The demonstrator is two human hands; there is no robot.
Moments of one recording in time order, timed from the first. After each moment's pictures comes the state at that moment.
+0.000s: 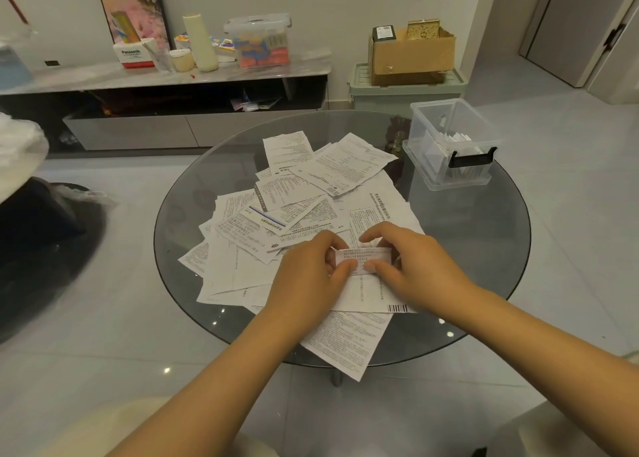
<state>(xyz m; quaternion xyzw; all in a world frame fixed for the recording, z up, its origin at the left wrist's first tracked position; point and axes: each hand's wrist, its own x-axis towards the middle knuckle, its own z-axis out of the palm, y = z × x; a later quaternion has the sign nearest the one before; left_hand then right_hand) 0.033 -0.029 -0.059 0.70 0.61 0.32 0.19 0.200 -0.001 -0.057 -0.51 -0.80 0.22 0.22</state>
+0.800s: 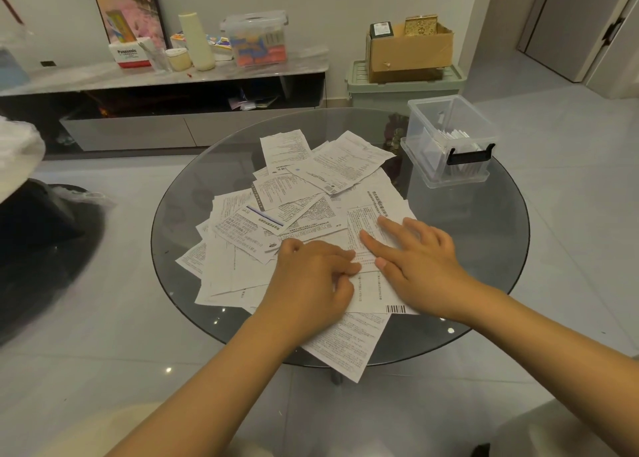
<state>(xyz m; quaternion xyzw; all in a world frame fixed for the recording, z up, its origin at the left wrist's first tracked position) 0.026 -0.028 -0.067 0.79 0.56 0.23 0.08 0.209 0.004 -0.071 -0.56 -0.82 0.07 0.00</state>
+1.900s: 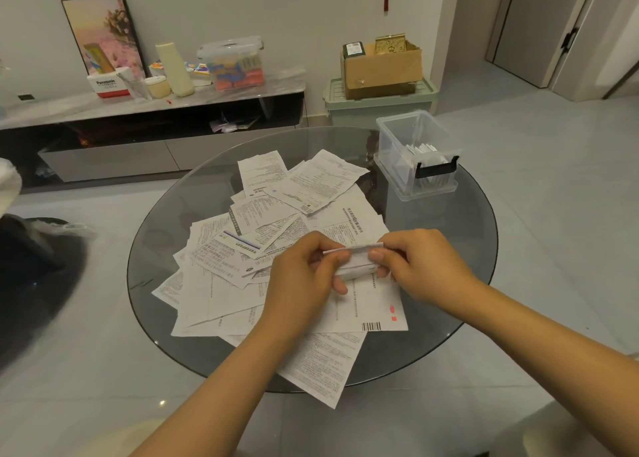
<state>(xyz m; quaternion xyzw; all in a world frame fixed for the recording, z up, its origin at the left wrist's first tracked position) 0.059 -0.019 -0.044 0.62 0.56 0.45 0.32 0.229 0.005 -0.039 -0.56 -0.75 0.23 0.26</state>
